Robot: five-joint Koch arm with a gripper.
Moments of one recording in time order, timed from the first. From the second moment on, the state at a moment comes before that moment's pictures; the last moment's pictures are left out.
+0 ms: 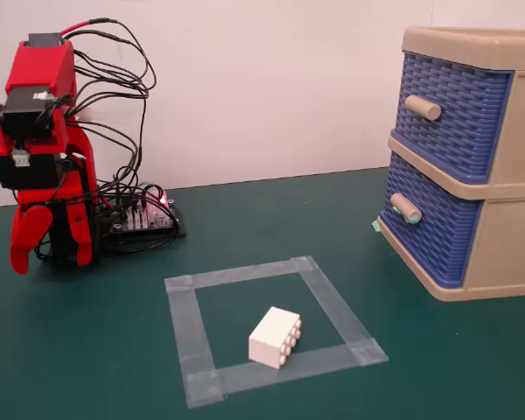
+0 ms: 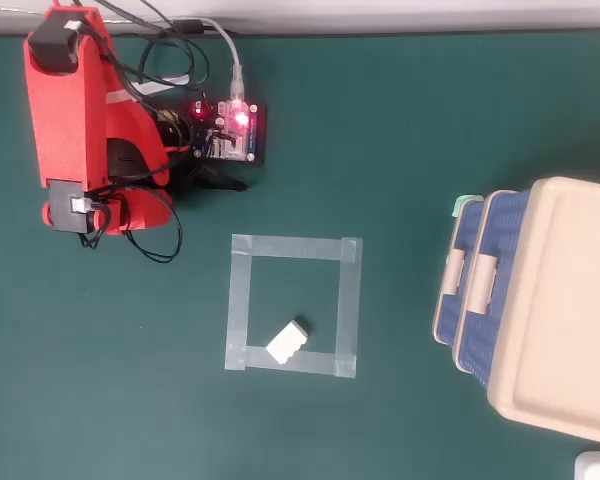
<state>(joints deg) 1.0 132.2 142.0 86.0 77.9</state>
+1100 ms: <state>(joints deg) -70.2 114.7 119.4 39.0 162.4</state>
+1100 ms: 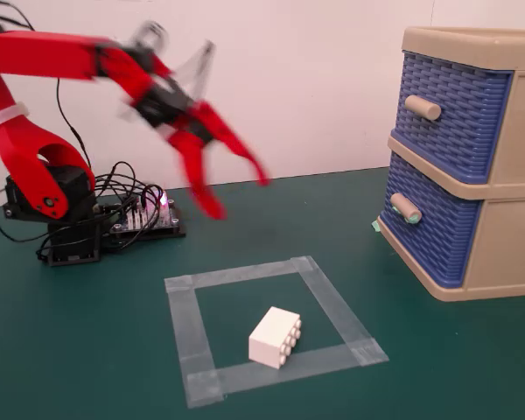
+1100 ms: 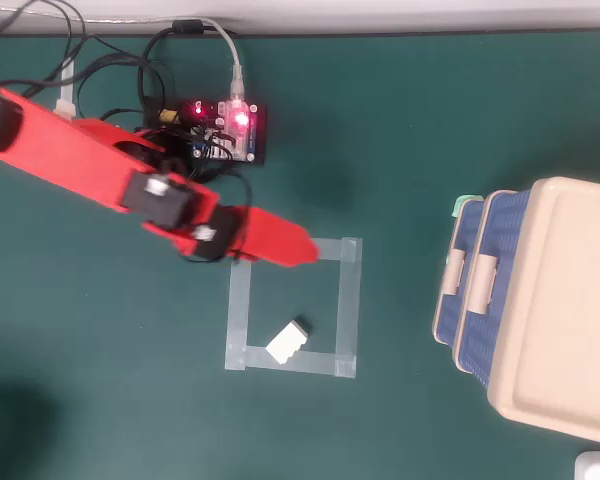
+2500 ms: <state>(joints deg) -79.5 50.1 87.3 -26.8 168.6</state>
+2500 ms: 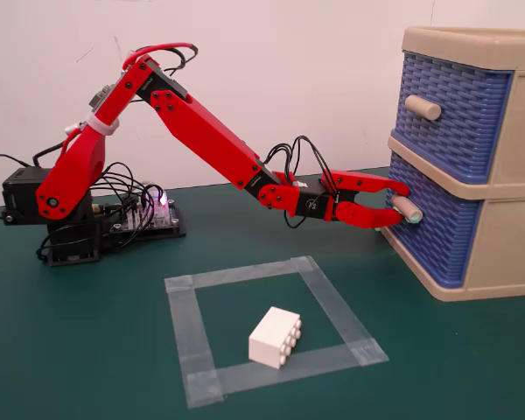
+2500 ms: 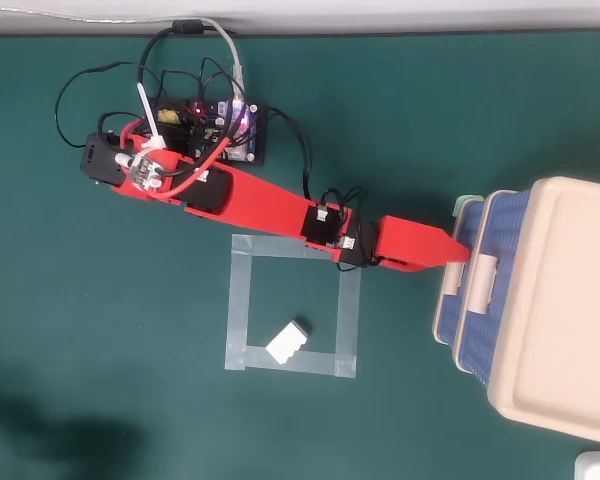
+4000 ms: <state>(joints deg) -43.9 90.4 90.7 57.6 165.0</state>
